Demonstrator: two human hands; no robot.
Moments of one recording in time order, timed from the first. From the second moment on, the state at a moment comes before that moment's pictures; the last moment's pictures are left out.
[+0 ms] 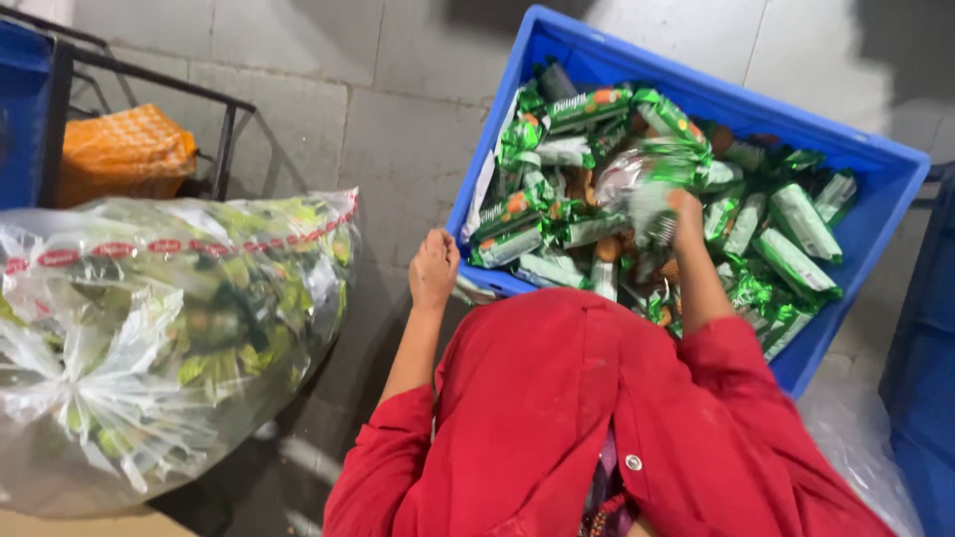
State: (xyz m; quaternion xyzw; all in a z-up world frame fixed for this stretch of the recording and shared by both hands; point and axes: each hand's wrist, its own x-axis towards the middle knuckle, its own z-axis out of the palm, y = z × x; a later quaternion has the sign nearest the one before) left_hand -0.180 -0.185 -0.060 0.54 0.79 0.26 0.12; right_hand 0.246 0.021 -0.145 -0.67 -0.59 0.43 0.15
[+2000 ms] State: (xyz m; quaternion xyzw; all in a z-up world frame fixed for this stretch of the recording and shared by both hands) left_hand -0.119 -0.179 -0.181 -0.25 0.42 0.79 0.38; right_hand 0.353 -0.044 -0.121 -0.53 -0.38 0.61 0.45
